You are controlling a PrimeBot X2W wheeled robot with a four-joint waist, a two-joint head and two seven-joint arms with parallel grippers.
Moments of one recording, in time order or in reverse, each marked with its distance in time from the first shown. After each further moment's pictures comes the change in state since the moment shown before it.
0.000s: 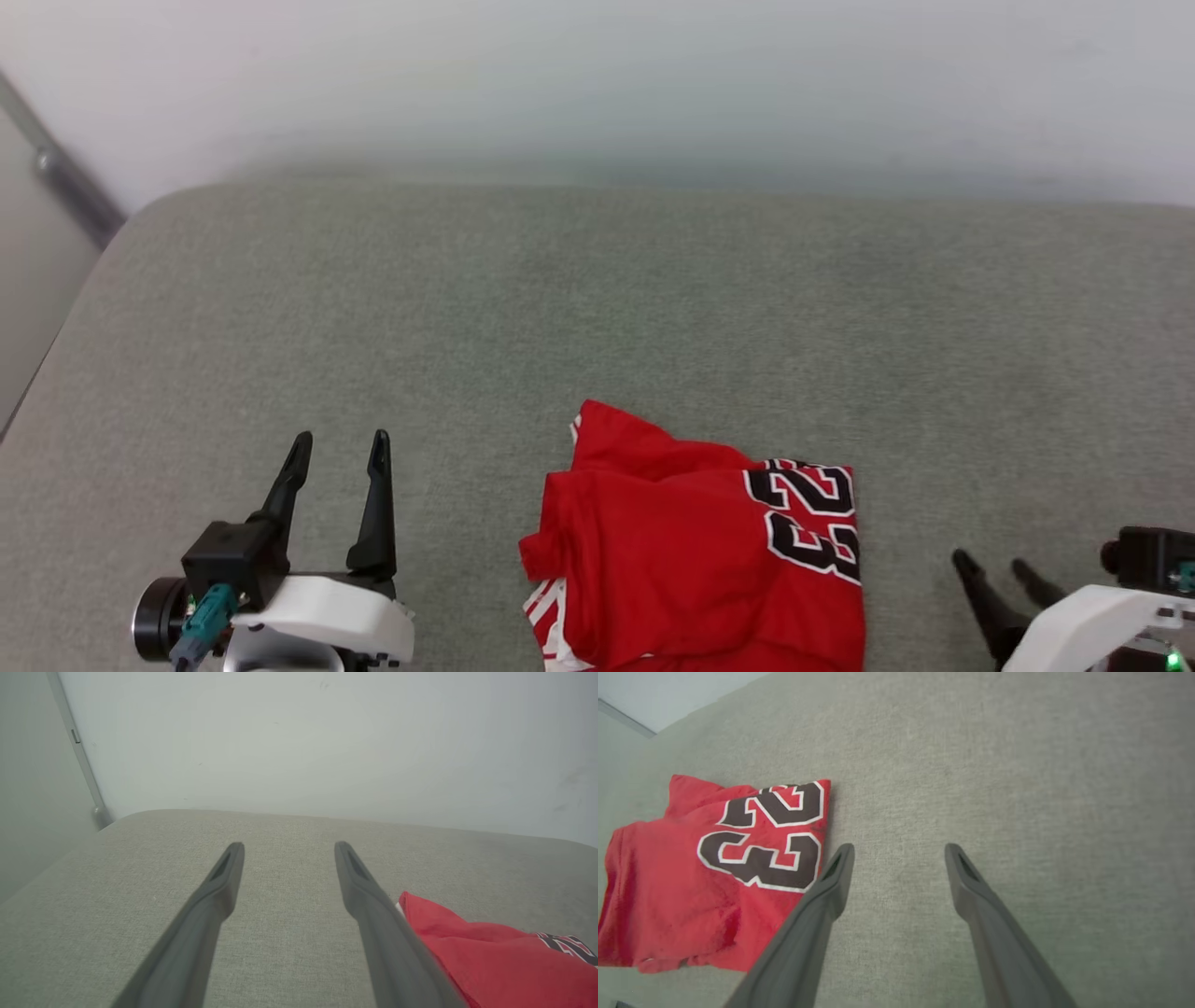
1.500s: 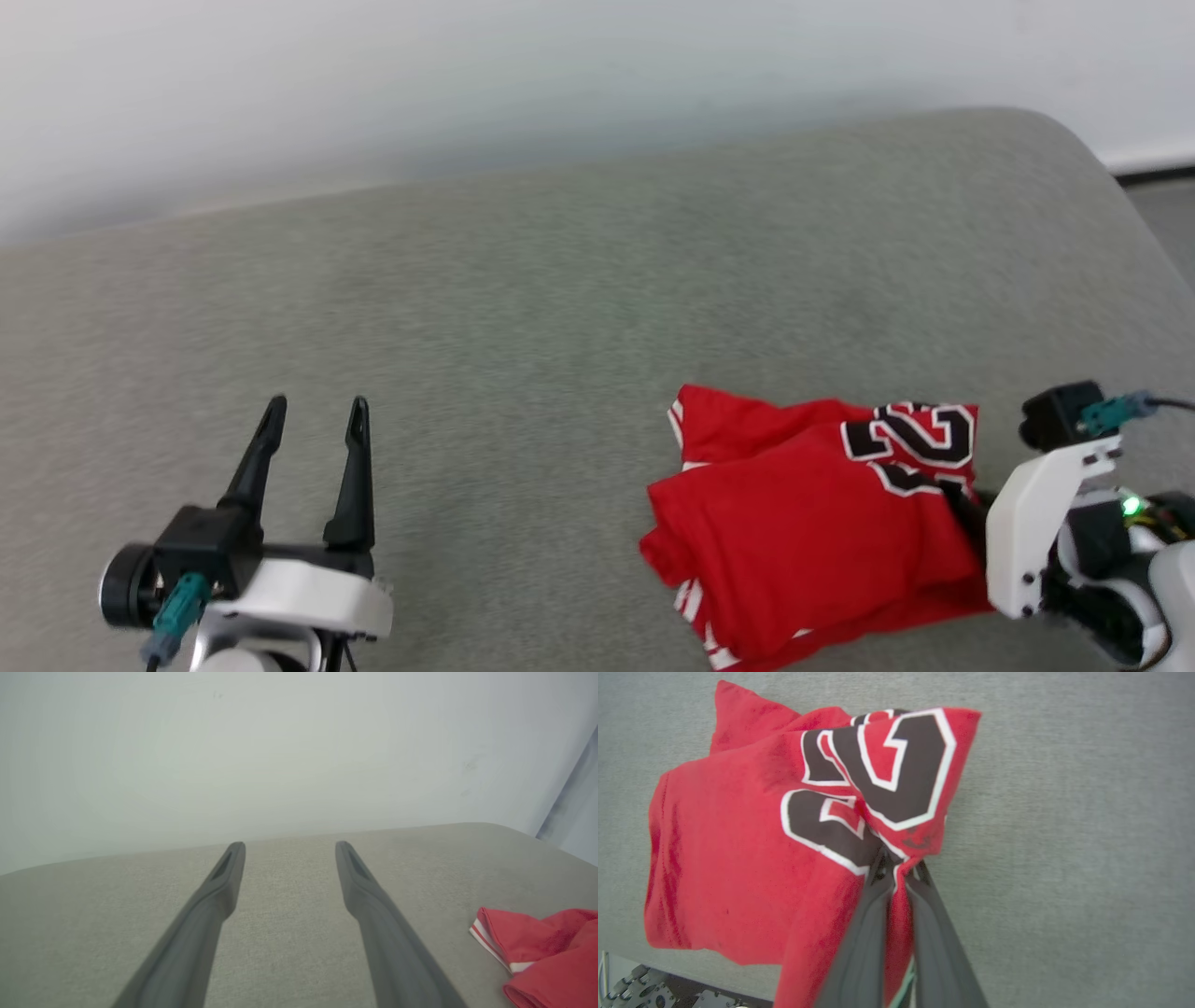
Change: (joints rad) left arm -0.004 -0.071 0.138 -0.015 0.140 -0.125 -0.003; right arm -0.298 -0.273 0.331 0.154 0.151 0.000 0.273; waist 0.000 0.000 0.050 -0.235
